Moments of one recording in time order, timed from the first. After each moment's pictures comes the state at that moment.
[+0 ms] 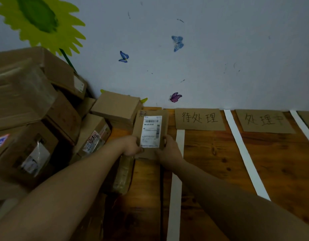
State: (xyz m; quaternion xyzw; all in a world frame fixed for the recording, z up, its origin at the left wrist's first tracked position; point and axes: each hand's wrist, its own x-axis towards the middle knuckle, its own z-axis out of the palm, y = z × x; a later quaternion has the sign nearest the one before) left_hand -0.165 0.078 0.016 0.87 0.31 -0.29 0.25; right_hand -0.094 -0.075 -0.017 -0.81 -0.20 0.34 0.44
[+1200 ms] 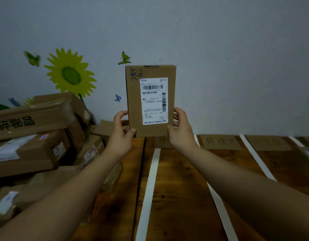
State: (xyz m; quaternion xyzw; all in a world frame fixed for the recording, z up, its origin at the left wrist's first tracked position) left_hand -0.228 -0.092 0.178 0.76 0.25 0.35 0.48; right_hand -0.097 -0.231 0.188 -0.72 -0.31 0.11 0.61
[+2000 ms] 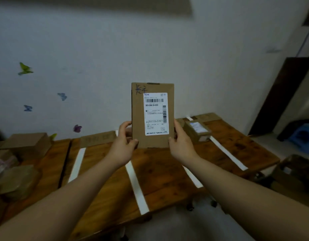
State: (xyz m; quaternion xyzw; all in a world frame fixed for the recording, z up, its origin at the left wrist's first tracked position) left_hand -0.173 -0.429 0.189 0.82 0.09 0.19 0.54; right_hand -0.099 -0.612 0.190 -0.83 -0.21 -0.02 0.52
